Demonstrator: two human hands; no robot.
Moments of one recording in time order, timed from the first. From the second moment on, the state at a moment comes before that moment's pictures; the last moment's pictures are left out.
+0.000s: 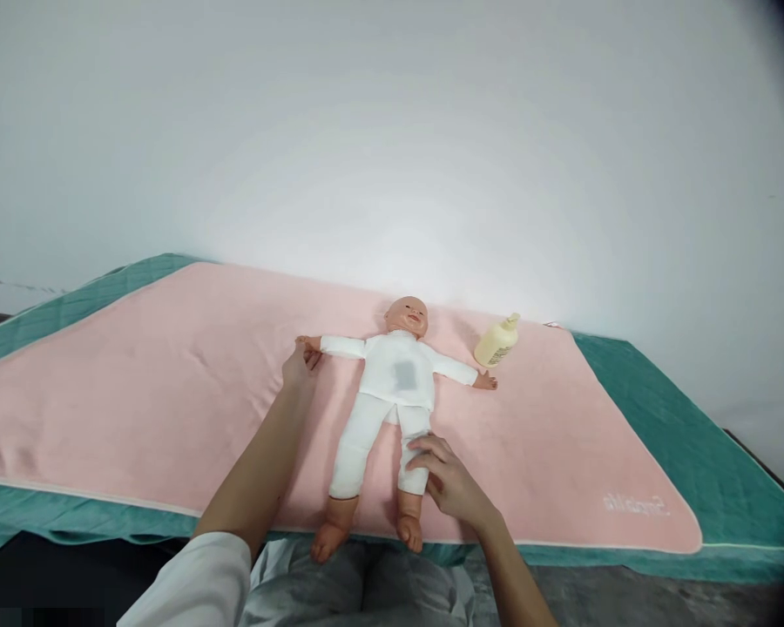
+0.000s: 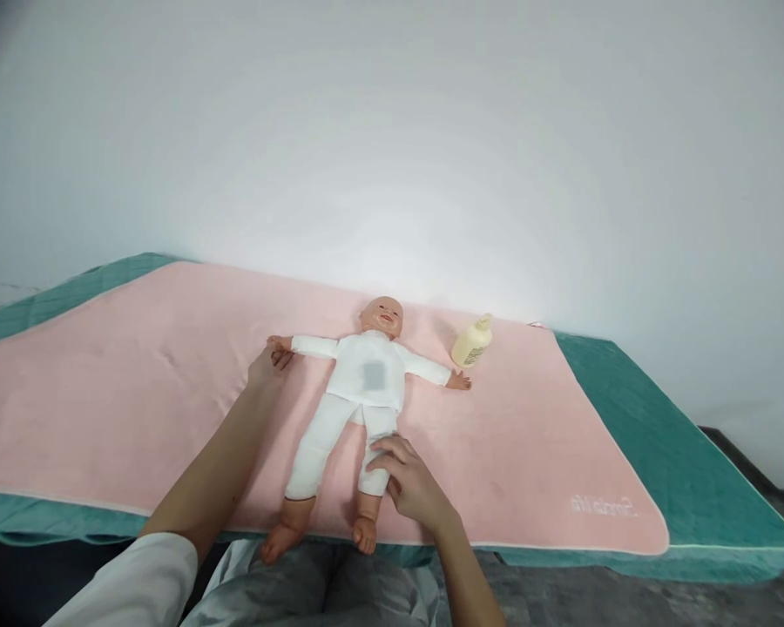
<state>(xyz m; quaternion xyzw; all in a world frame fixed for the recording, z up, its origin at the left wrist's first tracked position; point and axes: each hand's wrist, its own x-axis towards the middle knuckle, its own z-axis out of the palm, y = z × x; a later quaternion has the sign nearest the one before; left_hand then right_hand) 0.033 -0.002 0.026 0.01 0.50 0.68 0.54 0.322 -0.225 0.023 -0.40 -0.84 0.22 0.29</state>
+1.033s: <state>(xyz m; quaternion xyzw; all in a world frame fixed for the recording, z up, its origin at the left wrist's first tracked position) 0.094 -0.074 0.048 0.85 0.28 0.43 0.10 0.337 -0.183 0.019 -0.52 -0.62 0.34 0.48</state>
